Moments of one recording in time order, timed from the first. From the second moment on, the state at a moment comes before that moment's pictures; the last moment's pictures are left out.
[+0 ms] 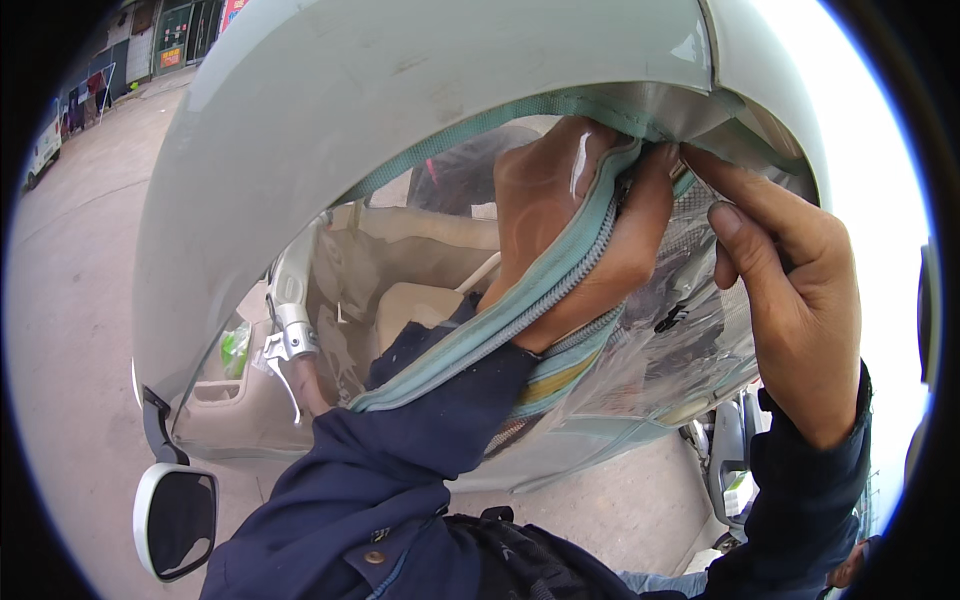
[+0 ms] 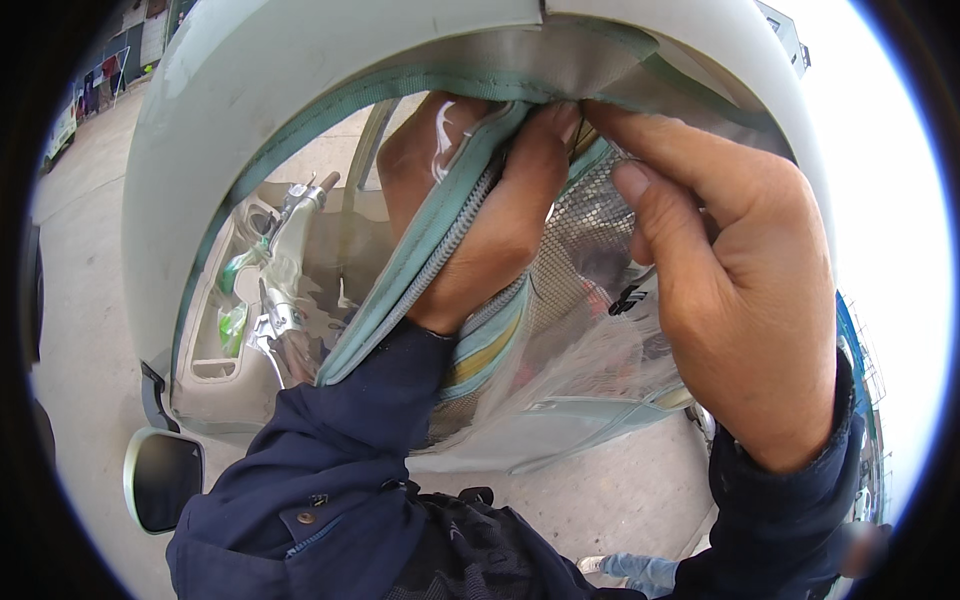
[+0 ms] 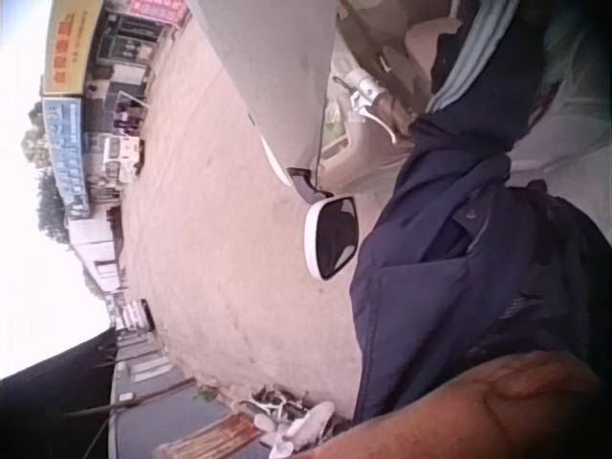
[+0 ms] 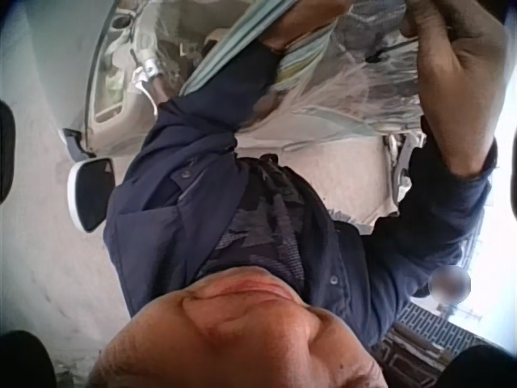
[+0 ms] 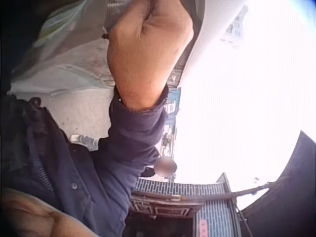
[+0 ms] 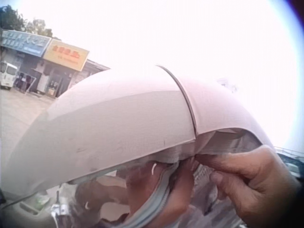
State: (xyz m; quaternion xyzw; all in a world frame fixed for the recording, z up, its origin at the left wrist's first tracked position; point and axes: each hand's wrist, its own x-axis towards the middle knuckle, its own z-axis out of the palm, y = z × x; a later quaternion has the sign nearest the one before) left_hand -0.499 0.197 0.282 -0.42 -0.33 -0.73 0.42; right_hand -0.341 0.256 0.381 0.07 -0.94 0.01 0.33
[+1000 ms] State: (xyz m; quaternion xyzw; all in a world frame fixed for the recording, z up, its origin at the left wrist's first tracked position) left_hand -0.489 0.211 0.277 -0.40 -0.29 -0.80 0.34; right_hand -0.332 0.243 0.400 -0.01 -0.97 0.03 0.26
